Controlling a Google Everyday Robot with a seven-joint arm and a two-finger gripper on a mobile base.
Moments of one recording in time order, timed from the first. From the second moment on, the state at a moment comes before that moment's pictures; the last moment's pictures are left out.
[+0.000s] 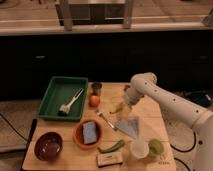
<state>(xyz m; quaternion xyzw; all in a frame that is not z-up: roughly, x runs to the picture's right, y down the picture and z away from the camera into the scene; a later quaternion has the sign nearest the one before) 0.121 0.121 0.876 -0.32 -0.13 0.12 0.93</state>
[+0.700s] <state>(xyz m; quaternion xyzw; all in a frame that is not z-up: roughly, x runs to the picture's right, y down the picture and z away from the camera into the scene) 0.111 0.125 0.893 -0.33 -0.13 0.12 0.93</state>
